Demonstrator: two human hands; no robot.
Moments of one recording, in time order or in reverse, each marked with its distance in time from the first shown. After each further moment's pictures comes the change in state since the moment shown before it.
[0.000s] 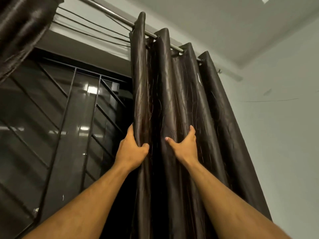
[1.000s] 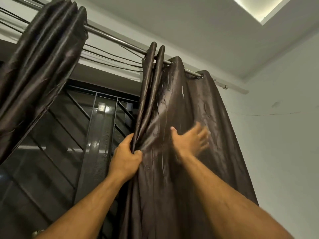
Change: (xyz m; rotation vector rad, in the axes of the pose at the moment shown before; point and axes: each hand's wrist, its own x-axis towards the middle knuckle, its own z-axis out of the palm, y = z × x) left_hand 0.004 0.012 -0.091 -0.027 0.016 0.115; right_hand -0.001 -0.101 0.041 -0.206 0.376 0.033
